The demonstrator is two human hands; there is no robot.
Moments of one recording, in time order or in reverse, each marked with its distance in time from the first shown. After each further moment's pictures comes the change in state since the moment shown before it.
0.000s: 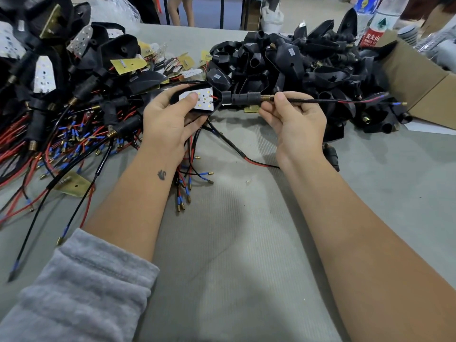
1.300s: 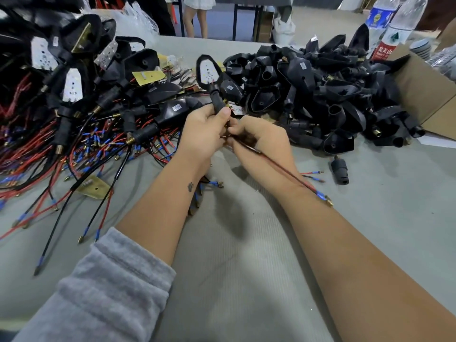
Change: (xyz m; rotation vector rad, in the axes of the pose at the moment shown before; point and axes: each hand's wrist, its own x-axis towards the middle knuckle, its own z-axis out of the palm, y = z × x) left_hand -0.005 -0.014 0.017 0.265 -0.222 0.064; right_hand -0.026 0.021 0.015 -0.882 -0.556 -0.478
